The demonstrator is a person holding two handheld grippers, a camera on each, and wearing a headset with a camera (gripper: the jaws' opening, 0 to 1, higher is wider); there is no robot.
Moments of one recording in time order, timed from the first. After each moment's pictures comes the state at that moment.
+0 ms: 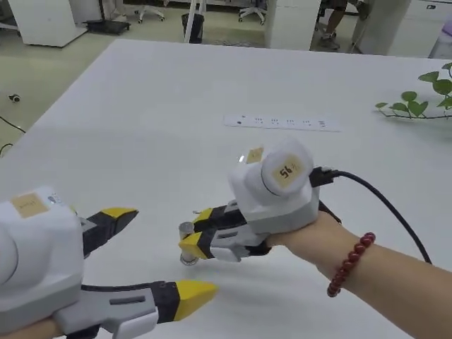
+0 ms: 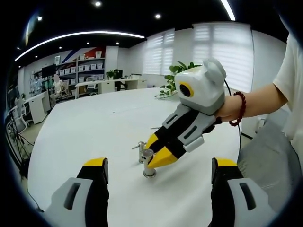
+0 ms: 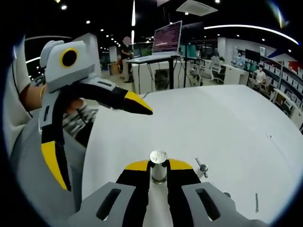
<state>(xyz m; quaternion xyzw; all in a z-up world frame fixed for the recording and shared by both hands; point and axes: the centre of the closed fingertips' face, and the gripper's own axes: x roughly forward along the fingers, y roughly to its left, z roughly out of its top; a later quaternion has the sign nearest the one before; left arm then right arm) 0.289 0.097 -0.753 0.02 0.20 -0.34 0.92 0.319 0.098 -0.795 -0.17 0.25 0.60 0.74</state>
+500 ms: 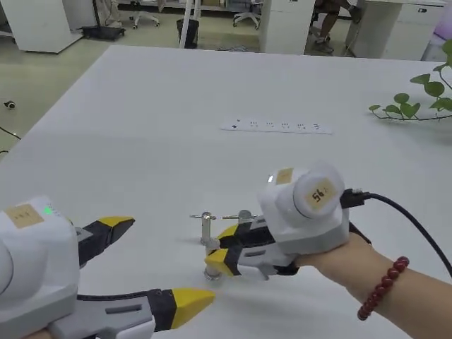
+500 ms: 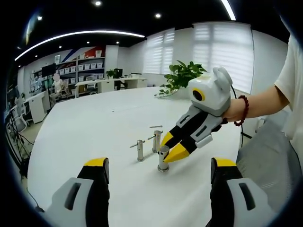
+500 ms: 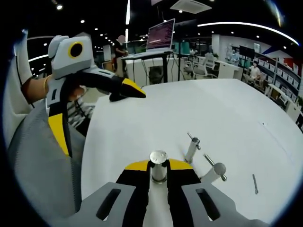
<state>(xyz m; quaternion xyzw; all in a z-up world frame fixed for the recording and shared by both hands) 0.283 0.096 -0.755 0.02 0.20 -0.34 0.92 0.312 0.060 -0.809 -0.18 0.26 0.57 0.76</state>
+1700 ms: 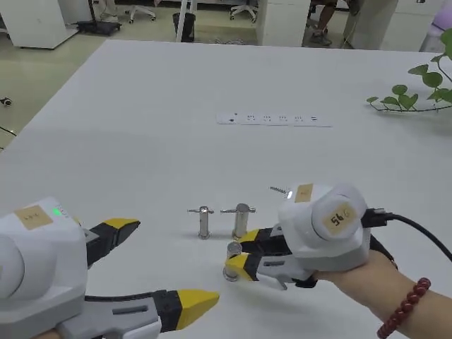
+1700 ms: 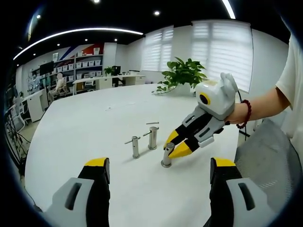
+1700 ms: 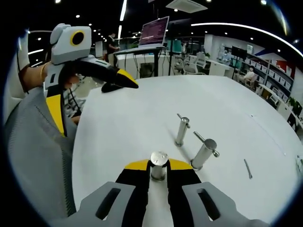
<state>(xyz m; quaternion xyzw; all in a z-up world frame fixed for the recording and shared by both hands) 0.279 0.086 -0.764 0.02 0.22 -0.35 0.91 0.312 0.033 -0.824 -0.20 0.25 0.53 0.79</state>
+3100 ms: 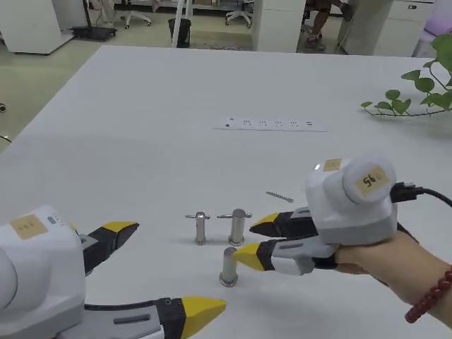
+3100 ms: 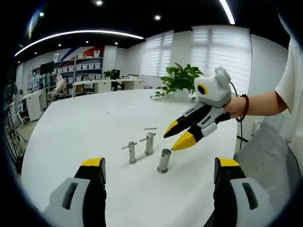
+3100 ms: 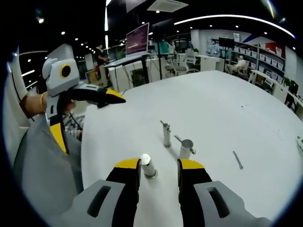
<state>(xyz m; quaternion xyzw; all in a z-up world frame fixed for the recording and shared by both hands) 0.281 0.079 -0.756 0.00 0.20 -0.36 0.91 0.331 0.003 -0.790 -0.13 0.29 0.51 0.80</state>
